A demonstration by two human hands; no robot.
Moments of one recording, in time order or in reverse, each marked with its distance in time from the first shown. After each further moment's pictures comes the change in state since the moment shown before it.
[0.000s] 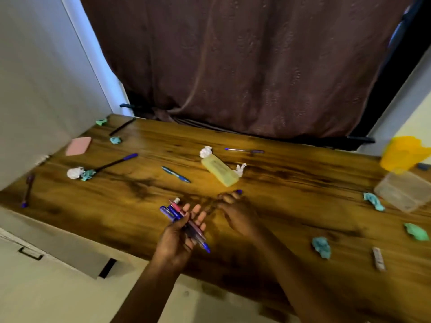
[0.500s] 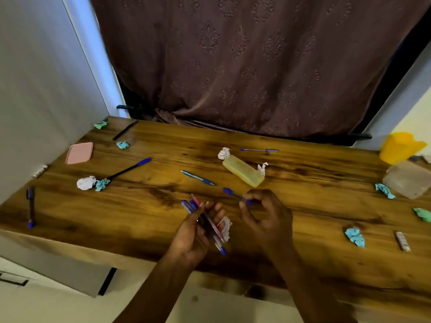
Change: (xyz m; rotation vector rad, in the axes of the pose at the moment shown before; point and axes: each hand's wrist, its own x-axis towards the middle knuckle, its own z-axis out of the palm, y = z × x) left_hand 0.019 0.089 -0.041 0.095 -0.136 -0.247; right_hand 0.005 -0.131 -0.048 0.310 0.835 0.109
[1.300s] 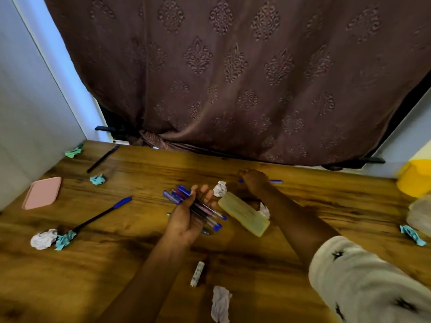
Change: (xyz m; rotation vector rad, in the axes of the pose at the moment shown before) left_hand 0.147 0.089 0.063 -0.127 -0.048 0.136; right_hand 0.172 0.252 0.145 -0.826 -1.026 0.232
